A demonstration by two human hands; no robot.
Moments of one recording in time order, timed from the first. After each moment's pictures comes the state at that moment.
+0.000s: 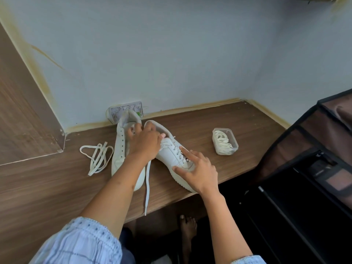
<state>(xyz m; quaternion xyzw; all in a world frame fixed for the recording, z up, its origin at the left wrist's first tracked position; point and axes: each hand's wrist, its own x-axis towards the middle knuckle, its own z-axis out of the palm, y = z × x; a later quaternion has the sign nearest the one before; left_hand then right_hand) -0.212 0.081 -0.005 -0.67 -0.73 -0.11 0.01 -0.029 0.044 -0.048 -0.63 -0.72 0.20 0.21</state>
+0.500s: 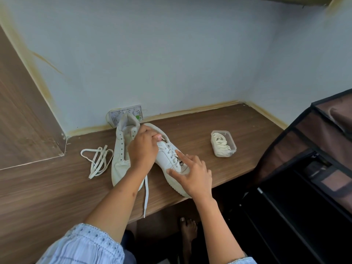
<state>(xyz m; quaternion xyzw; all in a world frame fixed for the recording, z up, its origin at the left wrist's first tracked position) -0.200 0.069 -0.010 -0.57 -0.72 -0.39 -0.03 -0.039 0.038 -0.054 -0.64 -0.71 0.20 0.21</state>
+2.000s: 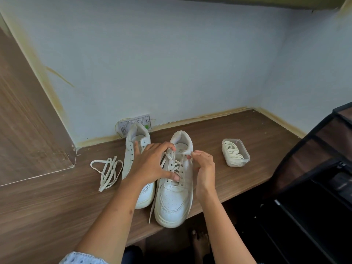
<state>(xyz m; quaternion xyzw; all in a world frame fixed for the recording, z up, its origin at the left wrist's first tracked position) -0.241 0.064 -0.012 -0.75 -0.62 -0.19 -0.10 -0.076 0.064 -0.031 -0.48 -0.38 0.52 0.60</state>
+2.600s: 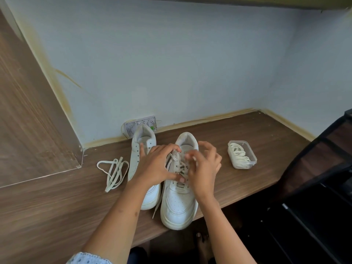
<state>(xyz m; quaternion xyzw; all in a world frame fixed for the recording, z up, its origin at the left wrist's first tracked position) -0.242 0.061 -0.013 -0.74 -0.63 -0.21 -0.11 -0.090 0.069 -0.046 -0.59 -0.65 0.09 0.48</state>
